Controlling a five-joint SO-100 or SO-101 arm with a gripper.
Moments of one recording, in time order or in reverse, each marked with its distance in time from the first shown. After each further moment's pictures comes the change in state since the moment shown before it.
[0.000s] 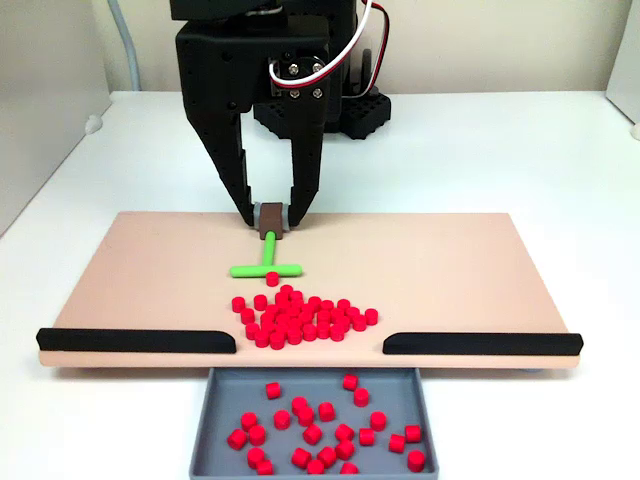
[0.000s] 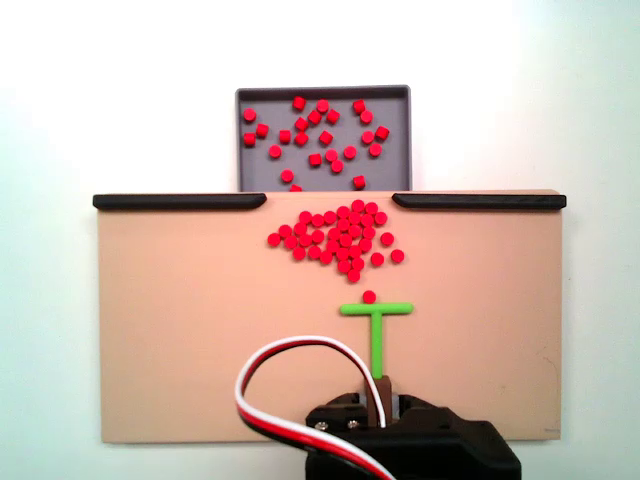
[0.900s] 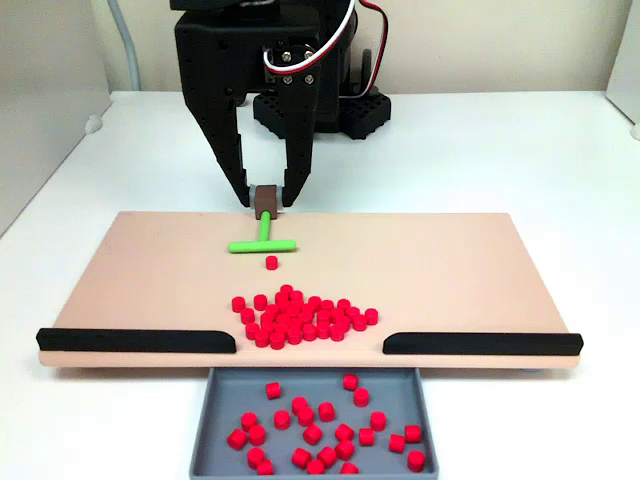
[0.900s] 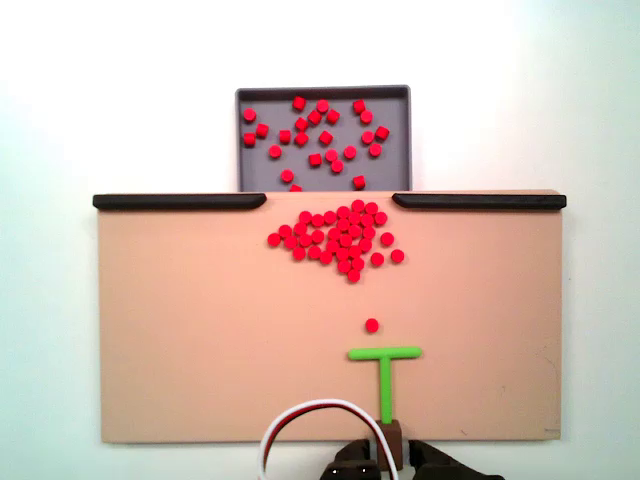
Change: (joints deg) arm 3.5 10.0 10.1 0.0 -3.6
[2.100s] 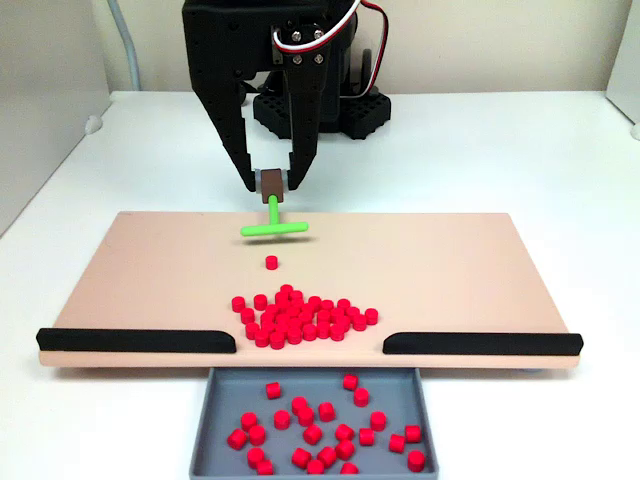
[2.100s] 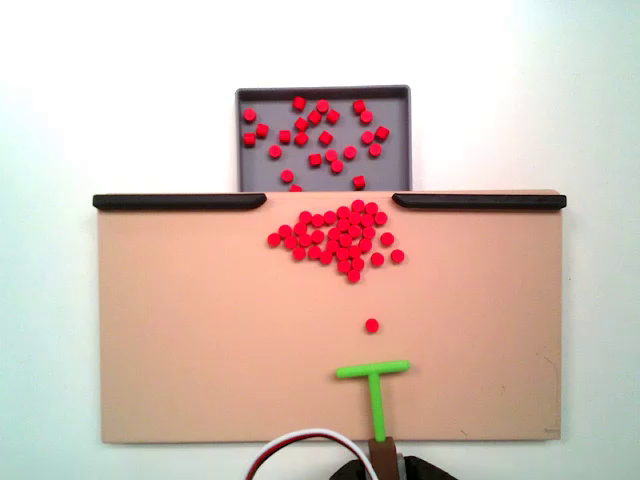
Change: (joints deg) arm -0.1 4.3 0.4 3.9 -3.9
